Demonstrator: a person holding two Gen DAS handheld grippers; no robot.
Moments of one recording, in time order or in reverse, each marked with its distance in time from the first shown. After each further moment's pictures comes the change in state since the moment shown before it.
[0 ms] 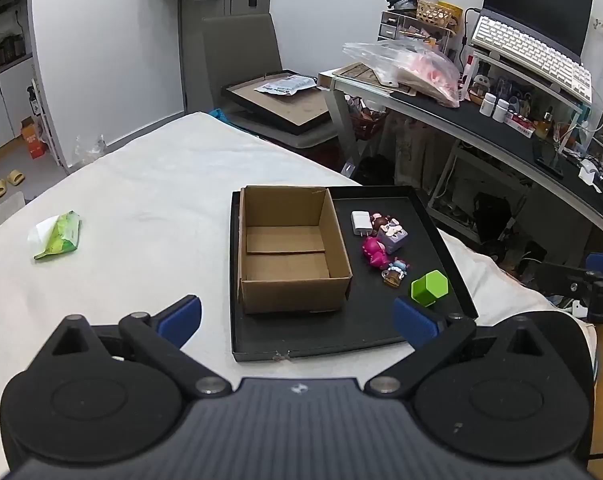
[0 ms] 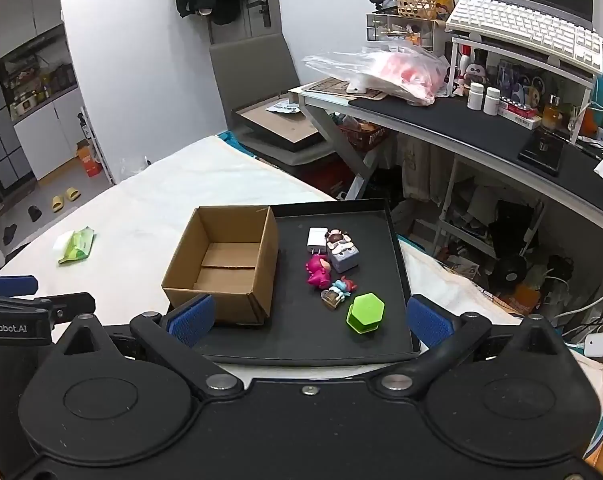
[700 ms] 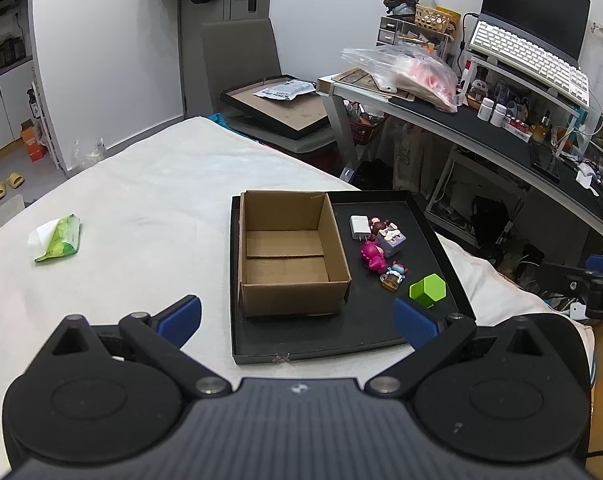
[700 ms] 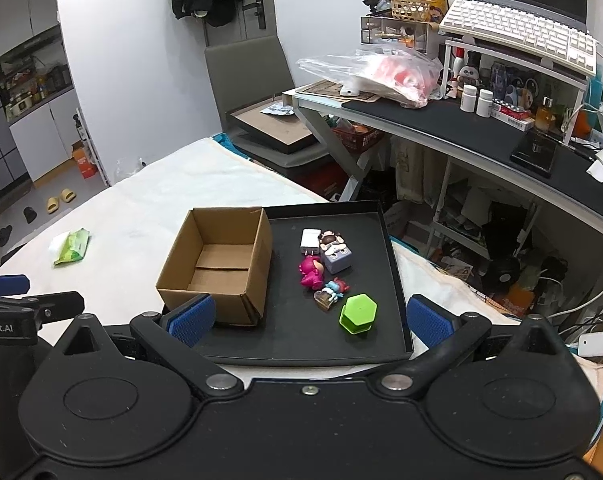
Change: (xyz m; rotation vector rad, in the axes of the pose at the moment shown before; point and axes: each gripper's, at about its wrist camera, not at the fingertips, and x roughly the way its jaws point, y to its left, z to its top) left arm -0.007 0.002 0.001 0.000 -0.014 -0.003; right arm -0.002 -0.002 -0.001 0.007 -0.008 -0.023
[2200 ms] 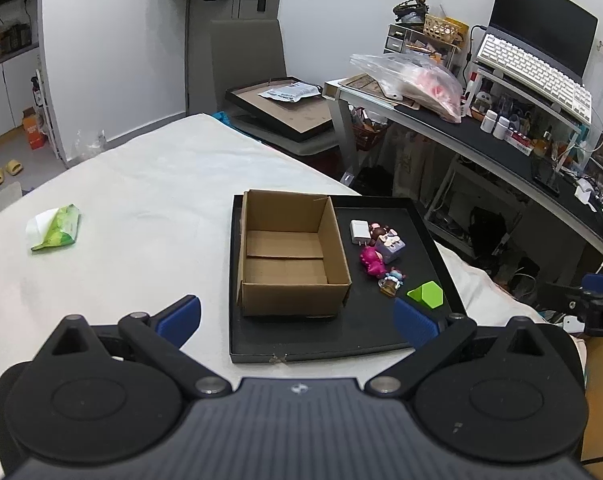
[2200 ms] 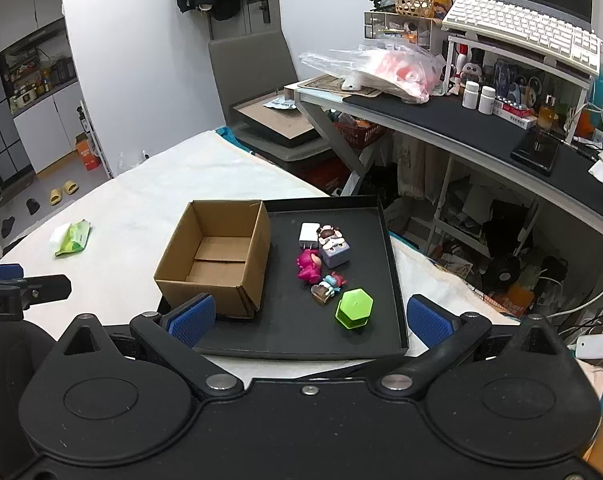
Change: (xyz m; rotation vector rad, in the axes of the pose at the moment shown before) left arm 0.001 0.011 -0.004 -0.045 -0.009 -0.020; right arm 0.002 -0.007 -0.004 -0.018 0.021 0.013
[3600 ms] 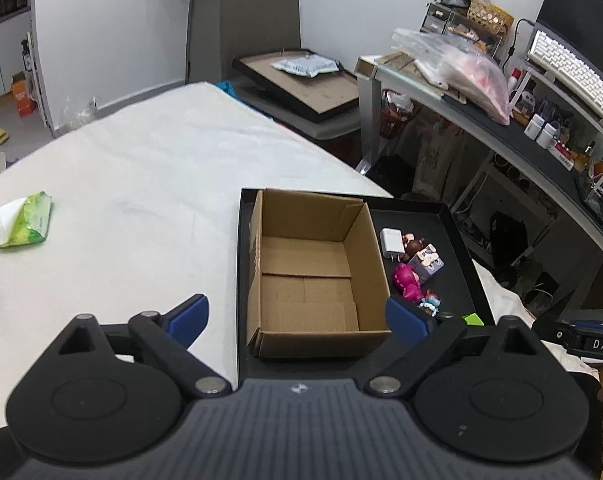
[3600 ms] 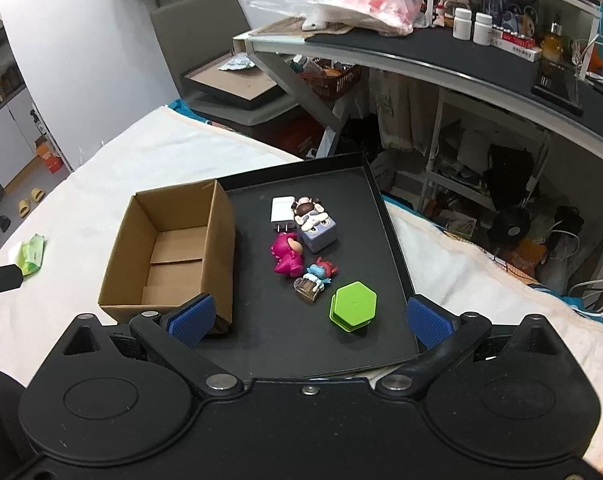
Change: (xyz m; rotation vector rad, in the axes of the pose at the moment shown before) left arm 0.114 0.051 0.048 -0.070 0.093 -0.028; right arm 0.121 -0.017 0.017 0.139 0.139 -0.071
